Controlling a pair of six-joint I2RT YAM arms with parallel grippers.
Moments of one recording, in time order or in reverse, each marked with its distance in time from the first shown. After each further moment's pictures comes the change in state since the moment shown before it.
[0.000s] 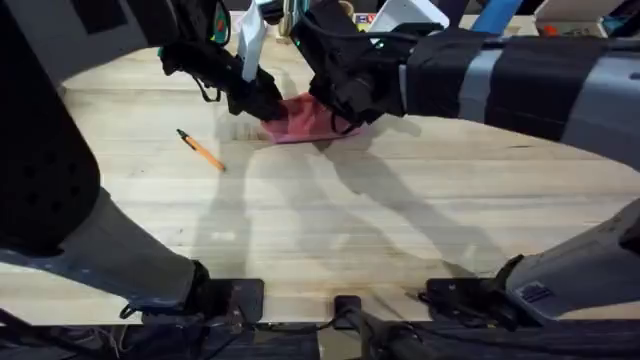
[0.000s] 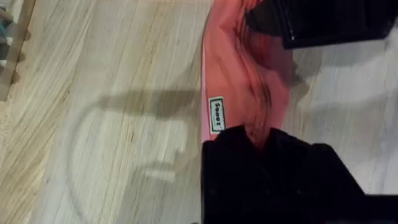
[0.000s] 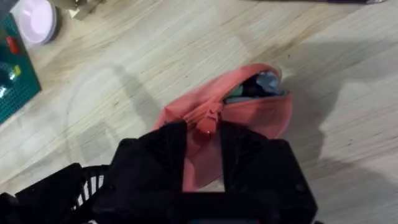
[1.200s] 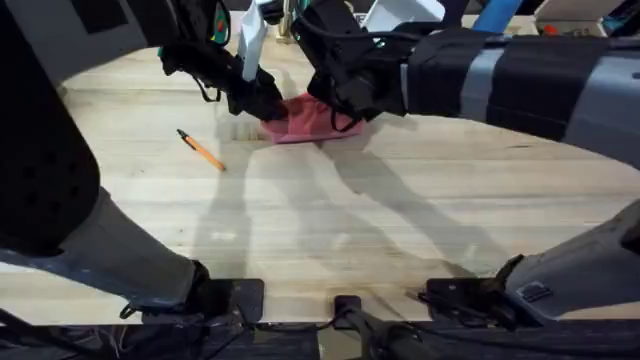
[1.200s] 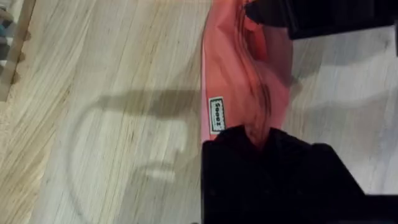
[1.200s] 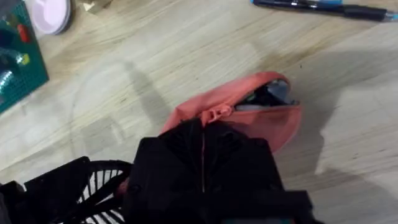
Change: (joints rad) left arm 0.000 0.000 0.000 0.000 0.000 0.000; right arm -0.004 -0.003 0.000 0.047 0.000 -0.120
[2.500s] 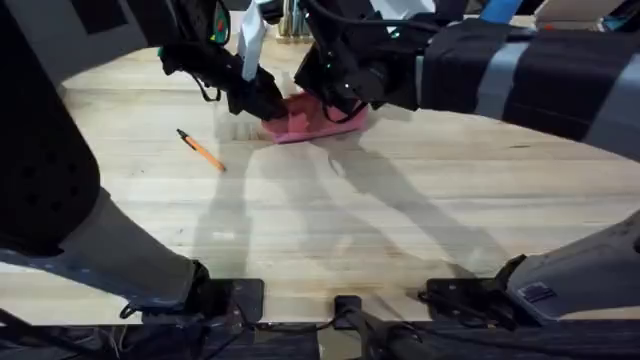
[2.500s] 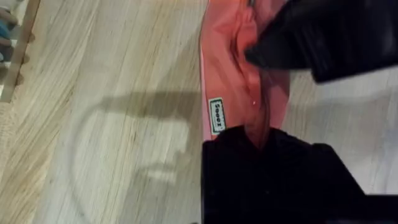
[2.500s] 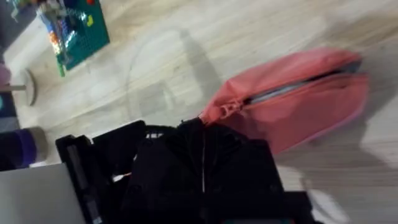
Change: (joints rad) left arm 0.001 0.000 0.000 0.011 0.003 0.000; right arm -0.019 -0.033 0.000 0.105 -0.260 -0.020
